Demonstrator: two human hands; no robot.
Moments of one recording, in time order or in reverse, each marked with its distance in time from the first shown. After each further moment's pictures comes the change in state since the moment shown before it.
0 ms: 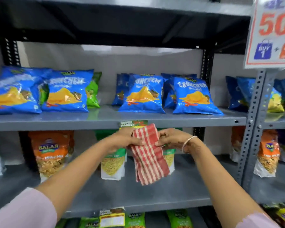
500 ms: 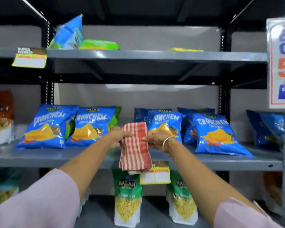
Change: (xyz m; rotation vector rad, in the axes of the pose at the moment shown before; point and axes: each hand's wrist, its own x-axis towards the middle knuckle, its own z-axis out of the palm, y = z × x) left_hand 0.042 0.048 -0.134 -0.279 0.458 -0.086; right_hand 0.096 -0.131 0.037 0.271 0.248 -0.101
